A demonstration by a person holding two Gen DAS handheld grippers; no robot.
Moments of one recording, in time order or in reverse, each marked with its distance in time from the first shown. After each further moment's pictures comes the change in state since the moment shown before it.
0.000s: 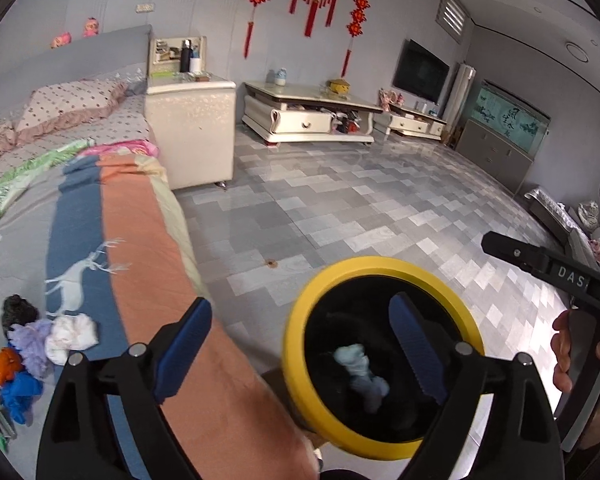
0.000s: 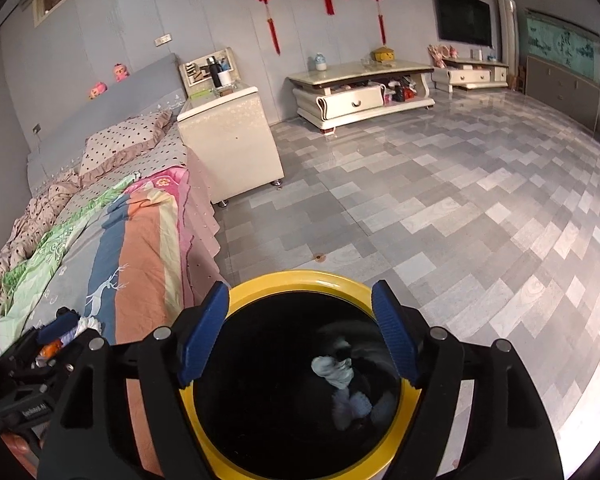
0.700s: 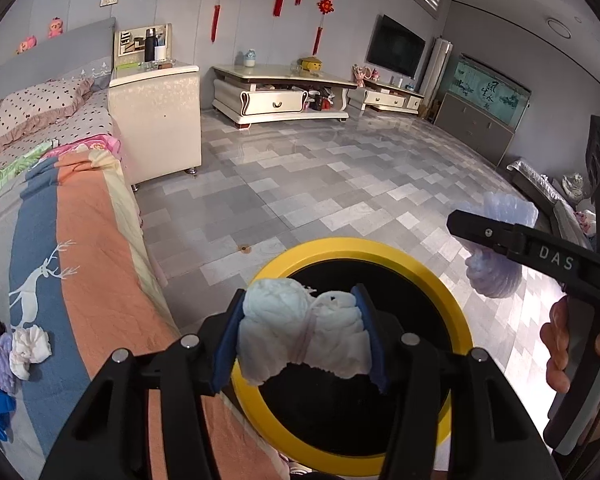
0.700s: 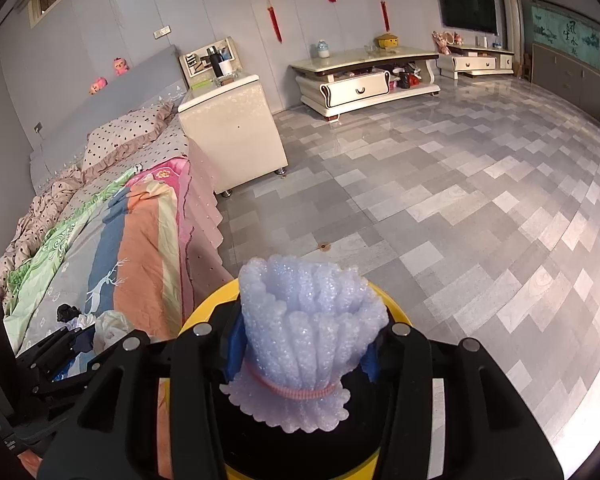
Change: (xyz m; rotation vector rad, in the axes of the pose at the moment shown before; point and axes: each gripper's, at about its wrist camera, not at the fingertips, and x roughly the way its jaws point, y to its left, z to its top) left arm 0.051 -0.043 -0.001 0.064 0.091 -0.092; right arm 0.041 -0.012 -0.004 0.028 0.053 0.018
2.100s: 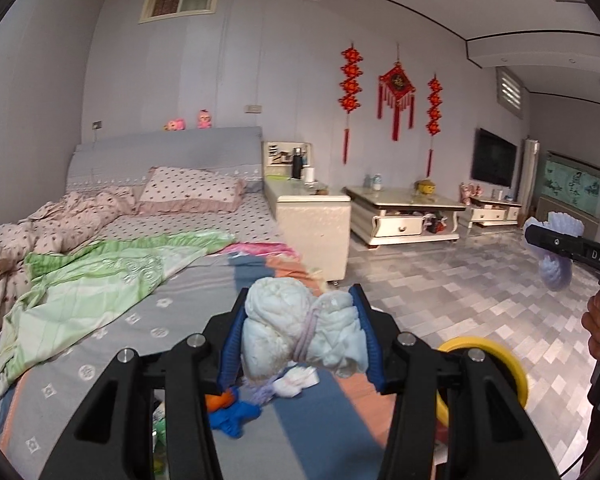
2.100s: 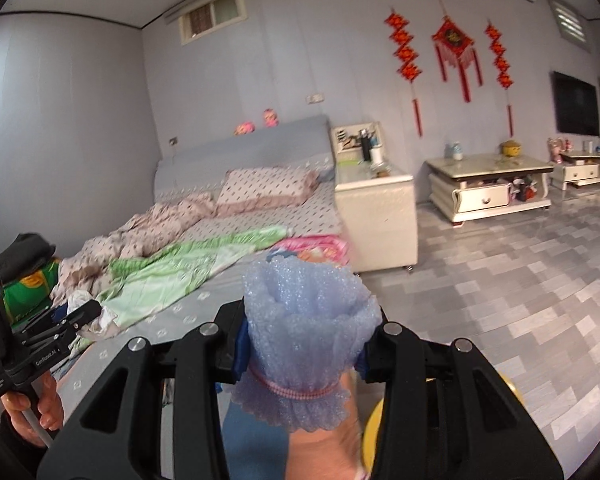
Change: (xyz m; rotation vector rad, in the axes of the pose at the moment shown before) left arm -0.336 0.117 -0.032 -0.104 -0.445 0.412; right arm -0.223 0.195 0.039 -0.250 -0.315 0.399
